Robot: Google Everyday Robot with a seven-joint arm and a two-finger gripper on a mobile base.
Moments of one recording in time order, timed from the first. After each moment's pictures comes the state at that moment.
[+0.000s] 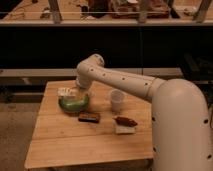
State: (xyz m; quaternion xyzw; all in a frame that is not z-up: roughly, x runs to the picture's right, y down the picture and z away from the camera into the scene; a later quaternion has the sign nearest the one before) arm -0.150 0.001 0.840 -0.25 -0.19 0.10 0.95
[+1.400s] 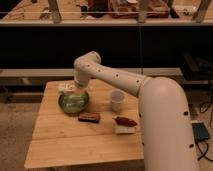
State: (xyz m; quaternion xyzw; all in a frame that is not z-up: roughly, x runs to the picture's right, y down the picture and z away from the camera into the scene) arm -0.163 -0.008 0.854 -0.25 -0.17 0.08 0.95
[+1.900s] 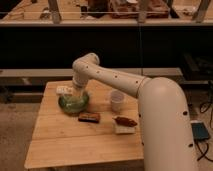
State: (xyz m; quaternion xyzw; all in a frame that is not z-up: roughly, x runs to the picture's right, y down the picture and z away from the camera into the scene) arm -0.176 0.003 0.854 -0.26 -0.18 0.07 0.95
